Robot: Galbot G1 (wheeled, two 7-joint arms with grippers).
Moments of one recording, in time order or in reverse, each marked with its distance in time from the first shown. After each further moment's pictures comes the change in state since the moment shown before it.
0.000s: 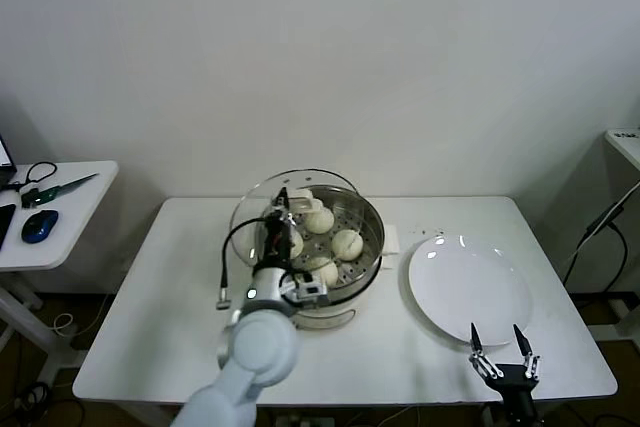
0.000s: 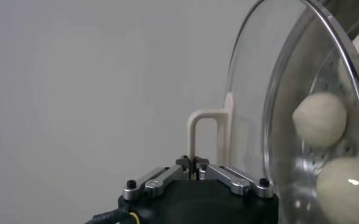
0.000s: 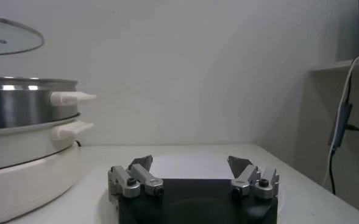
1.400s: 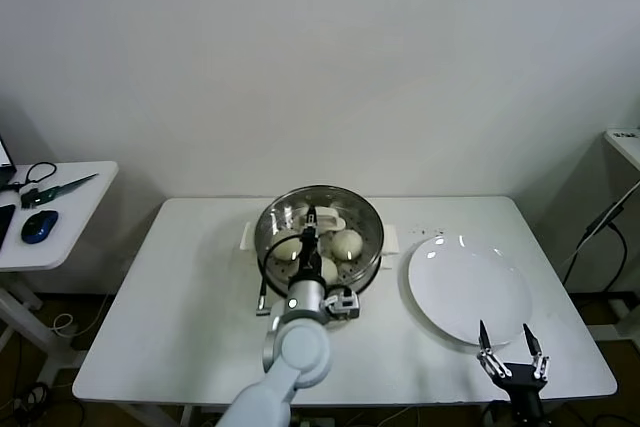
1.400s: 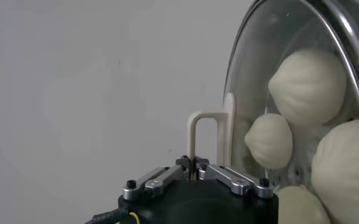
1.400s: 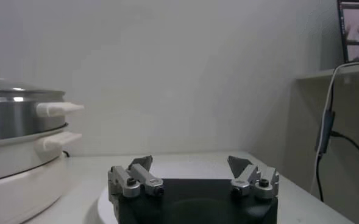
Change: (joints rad) left arm -0.013 -0.099 0.058 0.225 0.106 -0.006 -0.099; right arm -0.003 0.013 0.021 0.005 0.011 0.027 0.007
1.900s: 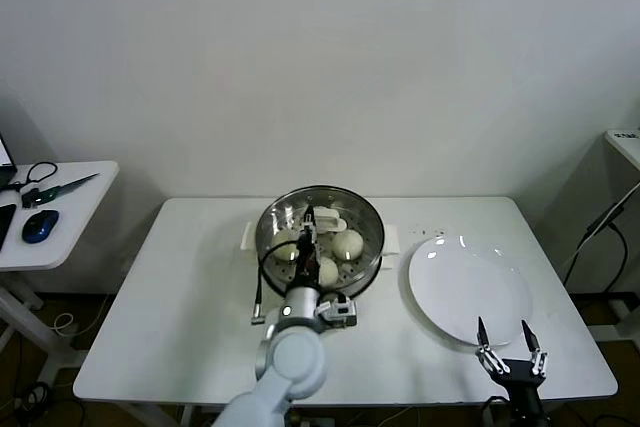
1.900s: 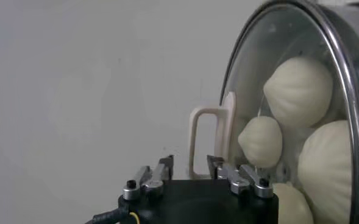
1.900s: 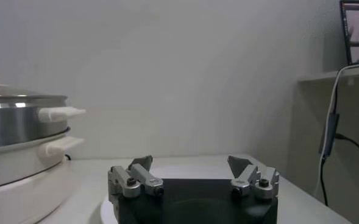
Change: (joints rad) left arm 0.031 0.044 0.018 -0.076 -0.088 0.014 0.011; right arm 0.008 0.004 -0.003 0.014 -0.003 -0.019 0.003
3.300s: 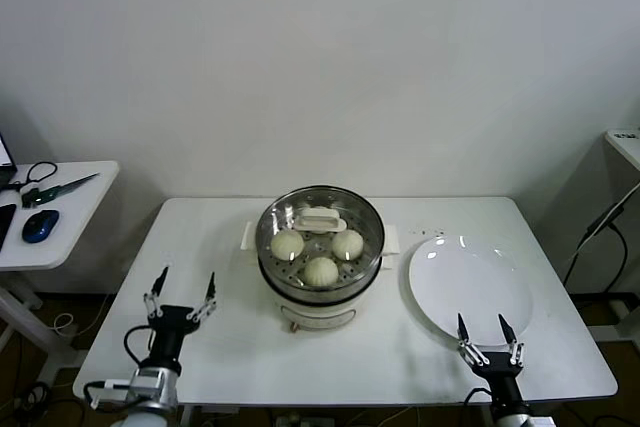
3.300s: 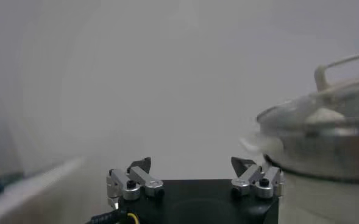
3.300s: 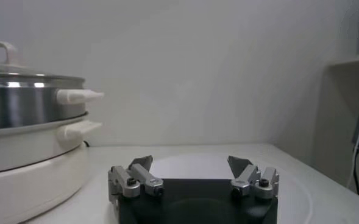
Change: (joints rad) left arm 0.530 0.115 -0.656 -0.066 -1.446 -0.794 -0.329; right arm 0.070 -0.030 -0.067 -0.069 -0.011 -0.028 -0.014
